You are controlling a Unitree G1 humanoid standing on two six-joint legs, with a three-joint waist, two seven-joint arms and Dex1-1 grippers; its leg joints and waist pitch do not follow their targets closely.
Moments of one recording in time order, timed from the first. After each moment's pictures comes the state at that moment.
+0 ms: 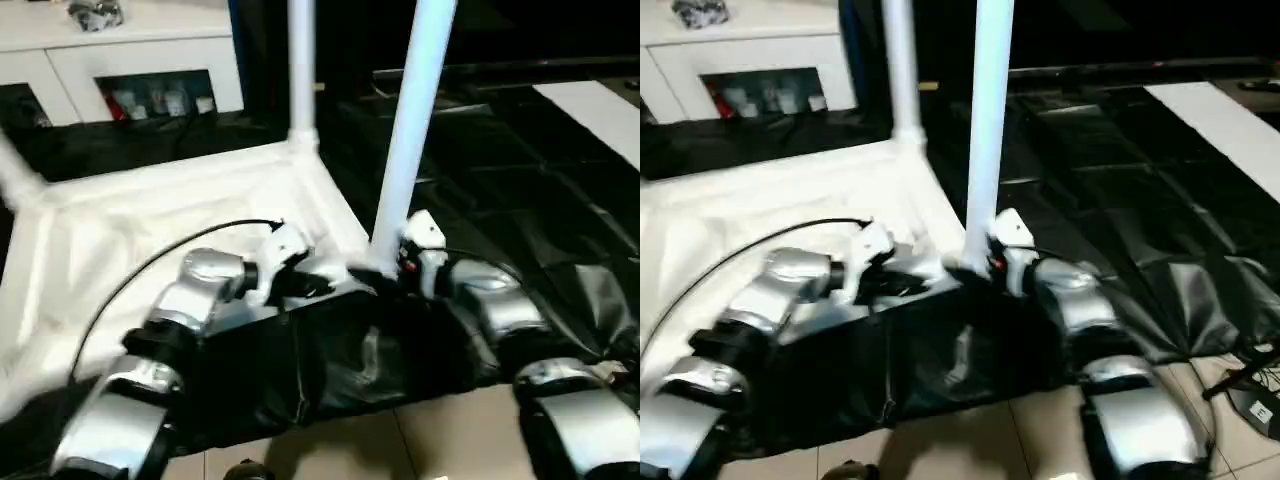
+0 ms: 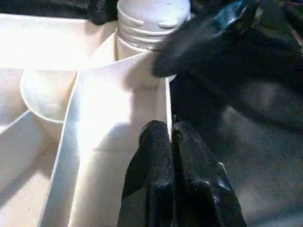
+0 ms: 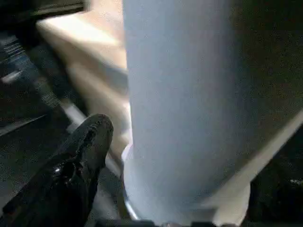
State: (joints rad) left arm -0.67 0.28 -0.19 0.76 0.03 0.09 -1.22; right arm -0.70 -0.25 0.09 1.01 0.03 -0.17 1.08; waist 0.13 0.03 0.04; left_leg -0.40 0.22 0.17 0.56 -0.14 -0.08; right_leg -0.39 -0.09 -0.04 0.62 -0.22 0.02
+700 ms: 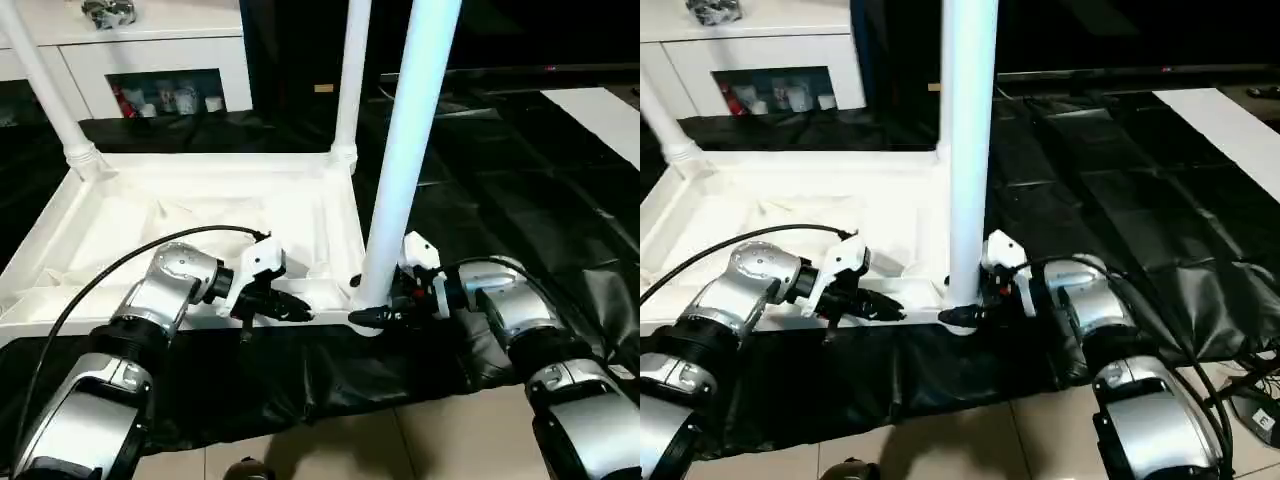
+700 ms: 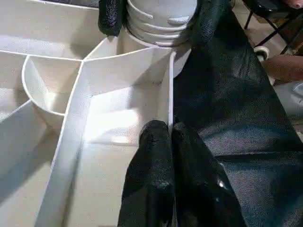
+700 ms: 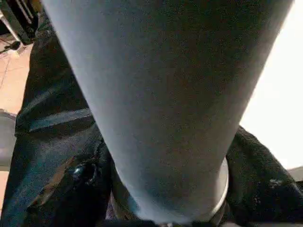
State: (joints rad) left arm -0.67 0.37 -0.24 0.75 0.02 0.04 -1.42; right arm -0.68 -0.29 0.17 0.91 0.04 -0.11 1.38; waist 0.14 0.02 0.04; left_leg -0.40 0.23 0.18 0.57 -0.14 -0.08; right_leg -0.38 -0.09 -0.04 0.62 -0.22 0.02
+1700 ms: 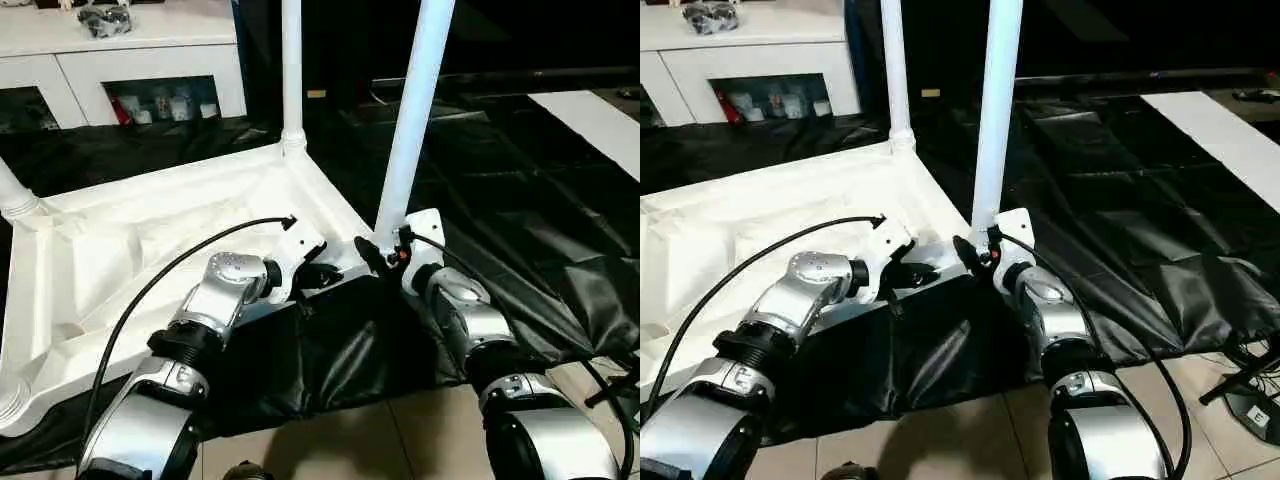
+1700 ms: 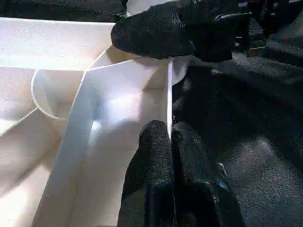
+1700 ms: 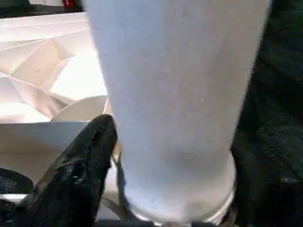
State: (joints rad) left arm -0.68 0.15 -0.17 0.73 0.09 0.19 -0.91; right arm -0.66 -0.07 -0.08 0.96 0.07 -0.08 0.50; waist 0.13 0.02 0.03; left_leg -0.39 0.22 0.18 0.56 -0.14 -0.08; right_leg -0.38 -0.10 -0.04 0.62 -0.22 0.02
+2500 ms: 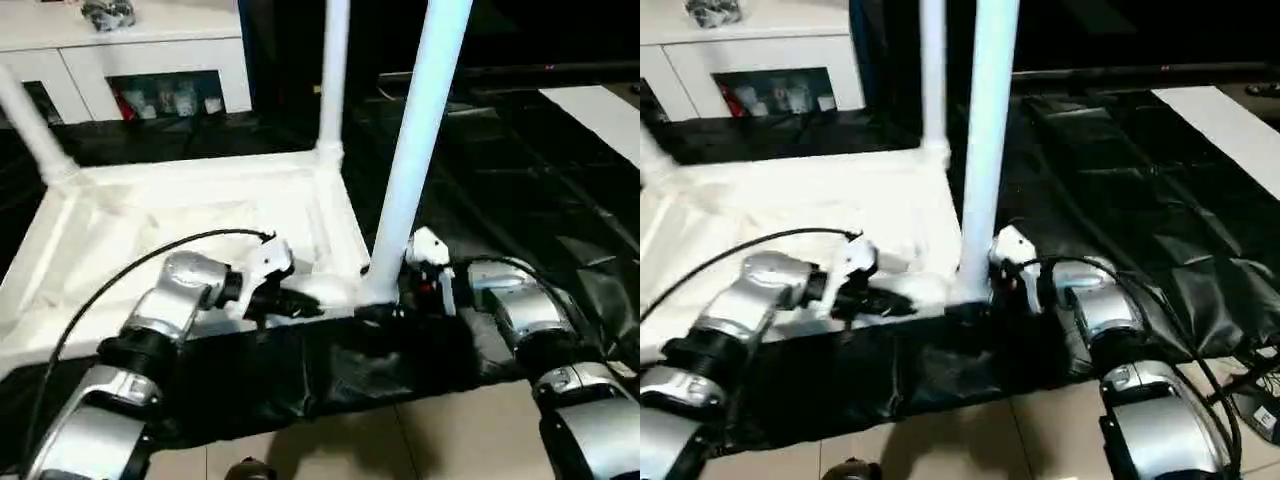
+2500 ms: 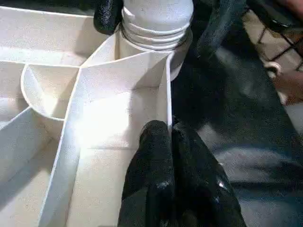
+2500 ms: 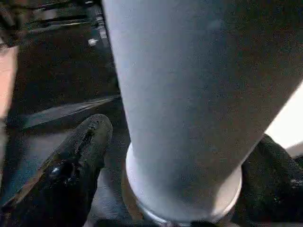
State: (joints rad) left arm -0.62 0.34 -0.22 0.68 0.01 0.07 -1.36; right arm -0.67 -0.31 0.16 0.89 0.04 -0.08 1.37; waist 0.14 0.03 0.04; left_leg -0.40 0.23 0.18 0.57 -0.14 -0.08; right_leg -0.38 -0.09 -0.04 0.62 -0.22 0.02
